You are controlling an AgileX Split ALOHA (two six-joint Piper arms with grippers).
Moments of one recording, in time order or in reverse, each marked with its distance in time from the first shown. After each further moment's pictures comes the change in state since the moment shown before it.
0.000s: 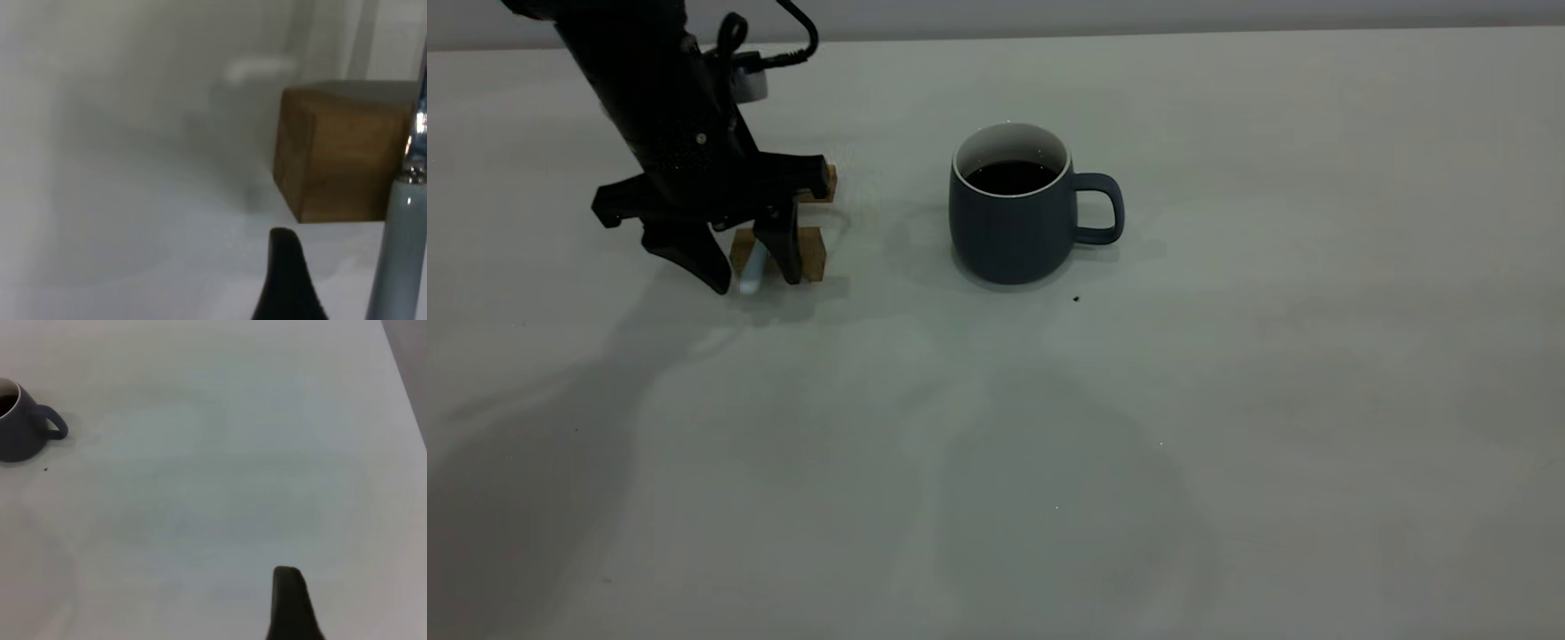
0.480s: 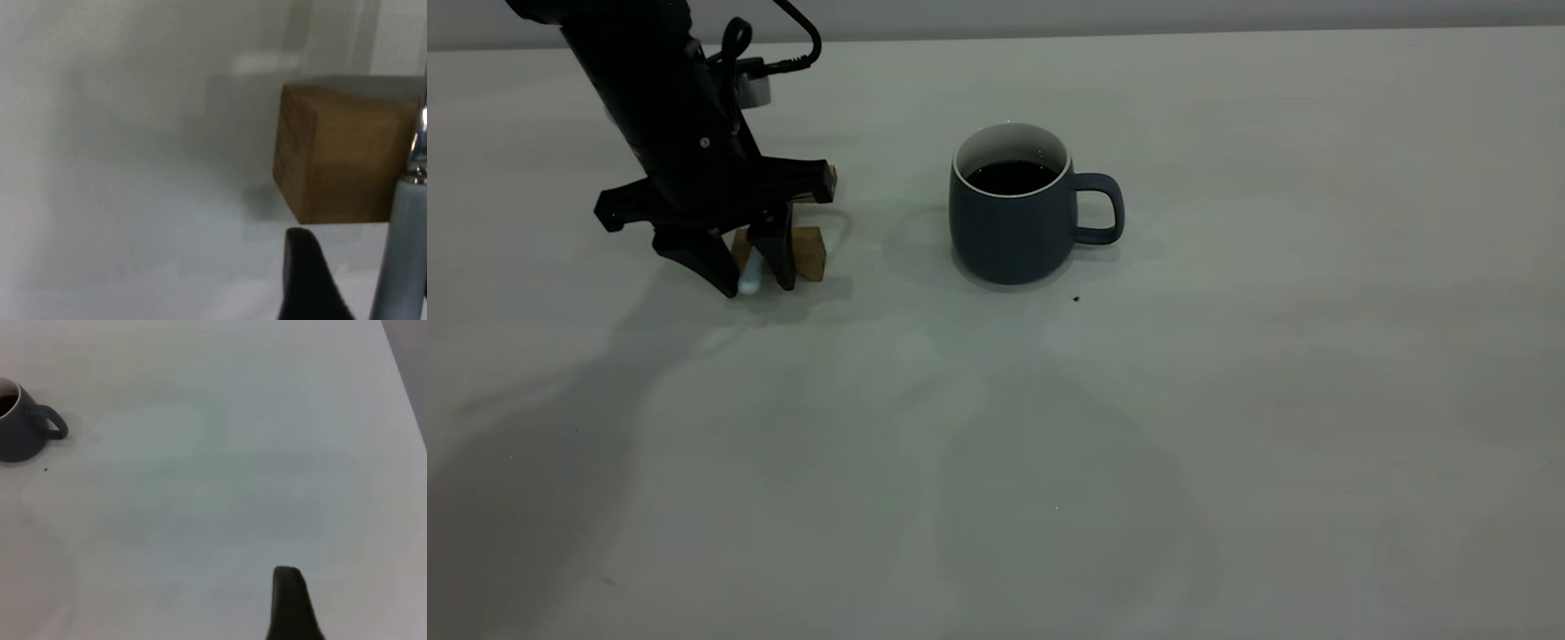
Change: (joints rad) left arm -0.001 0.009 -0.007 -0.001 0.008 -0.005; right arm 0.000 0.000 0.000 0.000 0.000 0.000
